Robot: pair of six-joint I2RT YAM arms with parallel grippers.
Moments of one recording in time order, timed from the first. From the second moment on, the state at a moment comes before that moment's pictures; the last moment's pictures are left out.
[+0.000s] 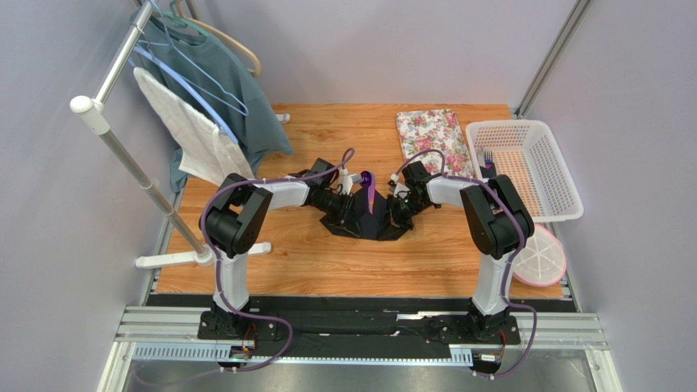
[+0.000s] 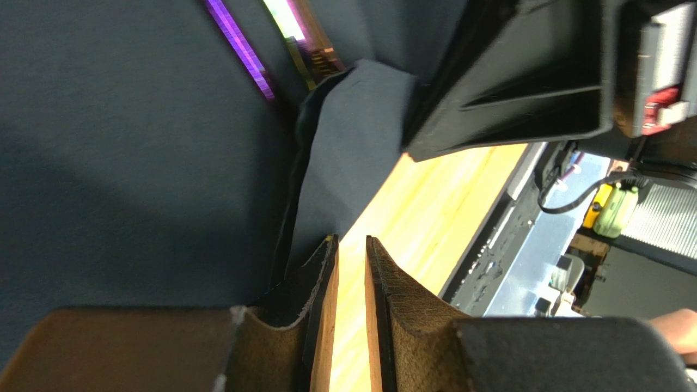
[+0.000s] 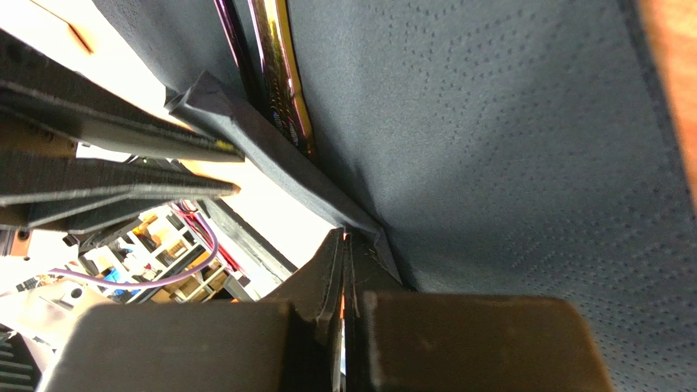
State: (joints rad) left arm -0.54 1.97 1.14 -0.28 0.79 -0.27; right arm 0.39 1.94 1.08 -0.48 -0.72 0.48
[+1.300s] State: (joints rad) left arm -0.42 1.80 1.00 -0.35 0.80 -0.18; right arm 0.39 1.95 1.09 -0.49 -0.72 0.46
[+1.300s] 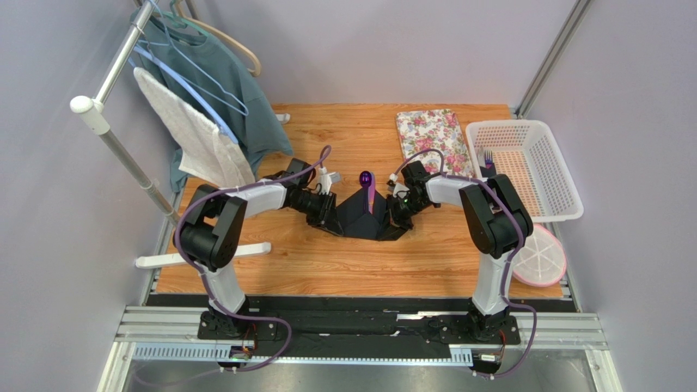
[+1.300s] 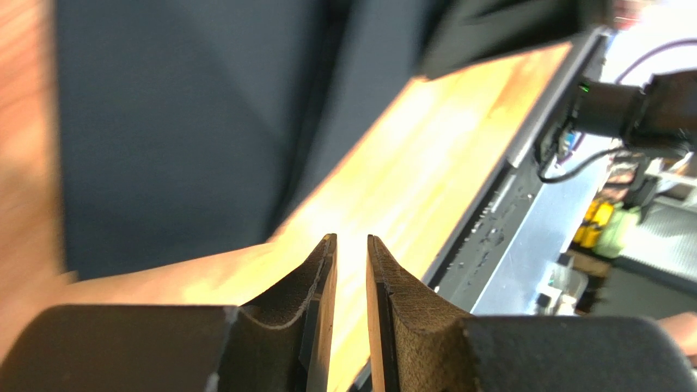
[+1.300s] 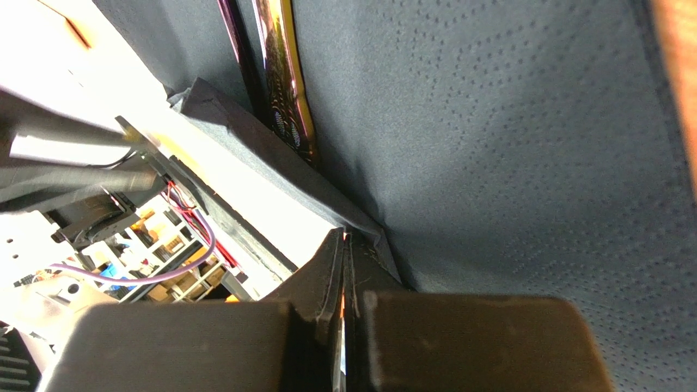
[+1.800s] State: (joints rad) left arm -0.50 1.87 1.04 -0.26 0.78 -0.24; right arm 0.39 1.95 1.10 -0.50 -0.72 0.46
